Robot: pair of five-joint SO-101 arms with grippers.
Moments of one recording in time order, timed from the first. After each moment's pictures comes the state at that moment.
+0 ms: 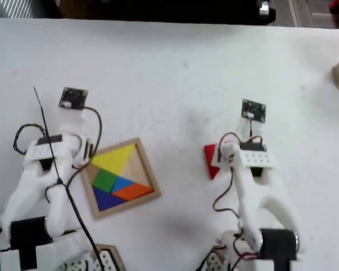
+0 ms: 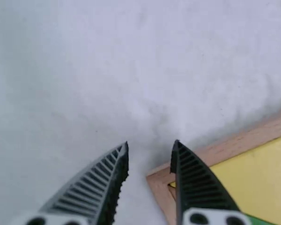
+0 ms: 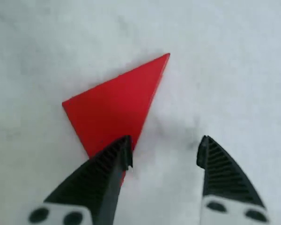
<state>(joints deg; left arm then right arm) -16.0 -11.5 52.3 37.8 -17.1 -2.6 -14.3 51.9 45.2 -11.4</state>
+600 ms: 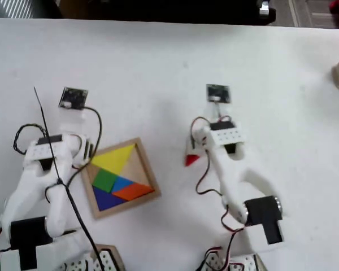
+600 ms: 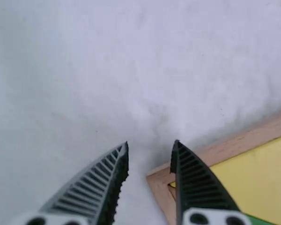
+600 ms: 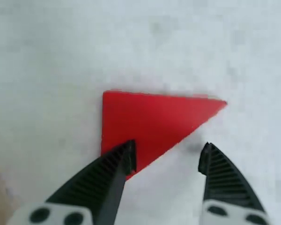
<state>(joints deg) -16.0 -11.5 52.3 37.8 -17.1 -17.7 1.4 35.7 46.7 -9.1</state>
